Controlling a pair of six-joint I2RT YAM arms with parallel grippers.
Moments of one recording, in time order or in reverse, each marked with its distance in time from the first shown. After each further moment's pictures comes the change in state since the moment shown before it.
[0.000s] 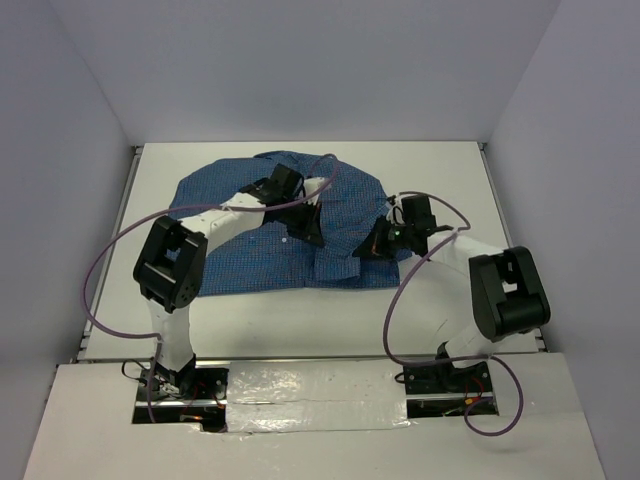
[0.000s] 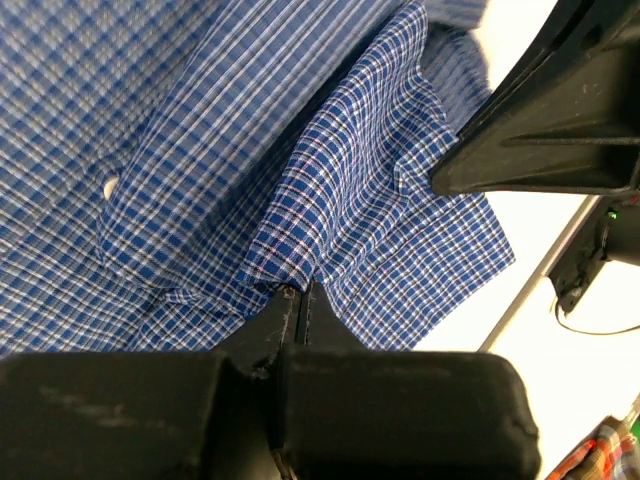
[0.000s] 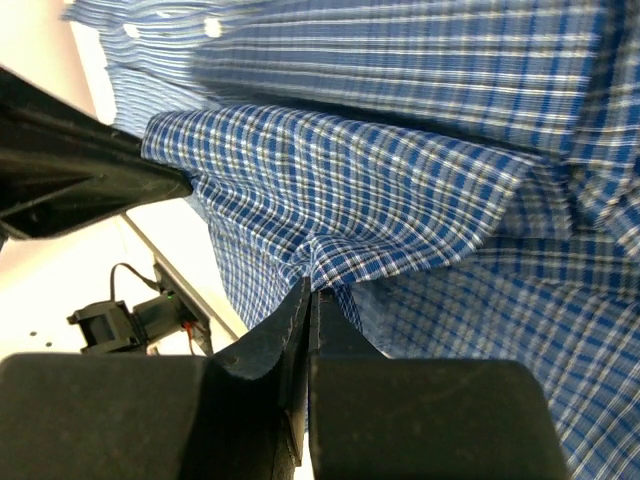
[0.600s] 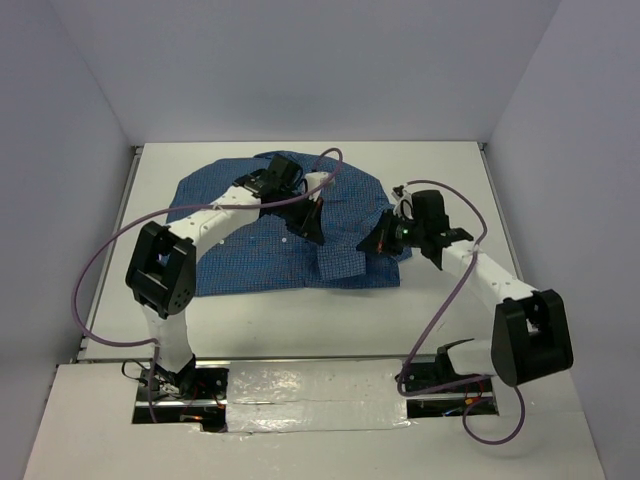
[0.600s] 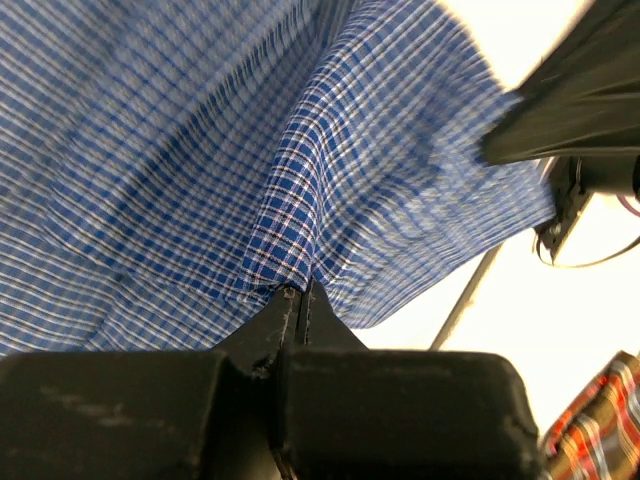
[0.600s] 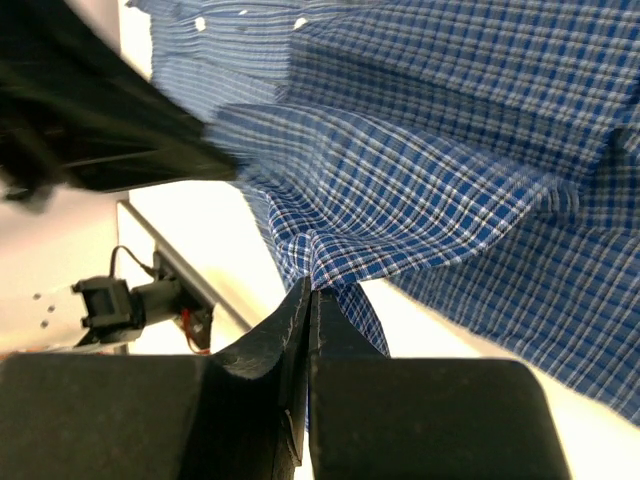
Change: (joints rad) left arm -0.003 -0.059 0.082 -0.175 0.072 0.147; right arm 0.014 -0.301 -0.007 -0.134 0.034 -0.055
